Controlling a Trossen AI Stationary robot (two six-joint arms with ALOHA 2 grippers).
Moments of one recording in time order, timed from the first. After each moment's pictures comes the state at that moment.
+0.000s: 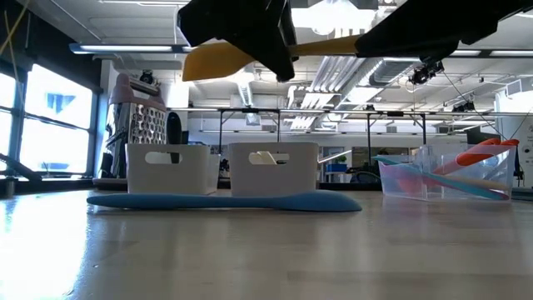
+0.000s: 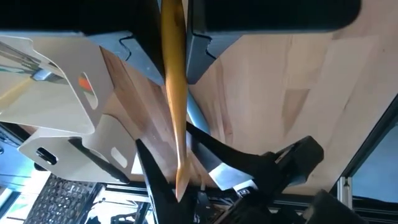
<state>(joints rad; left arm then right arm) -0.53 2.20 1.99 -1.14 -0.94 -0.09 0.68 1.57 0.77 0.26 0.83 0.31</state>
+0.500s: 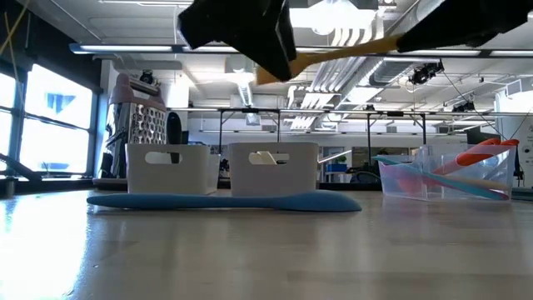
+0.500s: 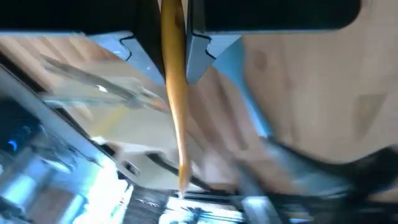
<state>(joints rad) -0.53 2.20 1.99 -1.16 -0.96 -0.08 0.75 1.40 0.77 -0.18 1.06 0.57</state>
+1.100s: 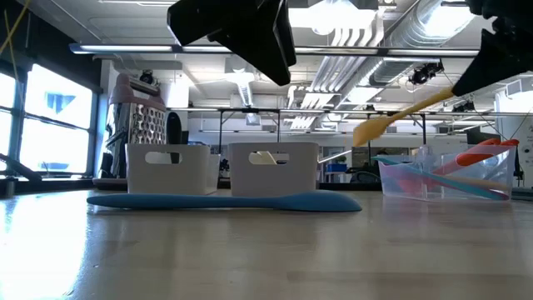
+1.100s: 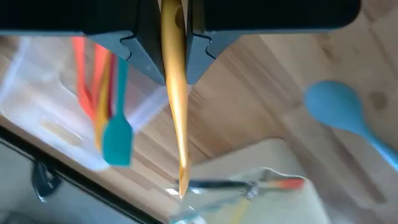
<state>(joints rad) -0.53 2.20 1.99 -1.15 -0.90 -0.09 0.76 1.15 0.77 -1.19 0.93 1.50</state>
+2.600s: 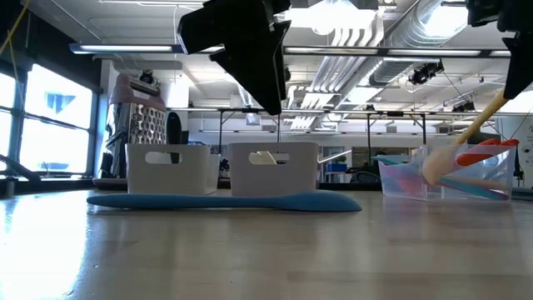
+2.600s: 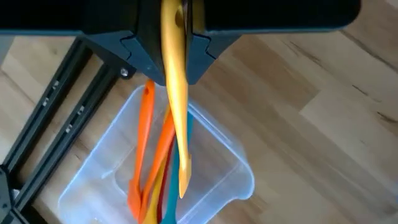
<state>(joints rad) -0.45 2.20 1.98 -1.18 -0.69 -0.19 0.65 1.17 0.94 -1.56 0.47 1.51</state>
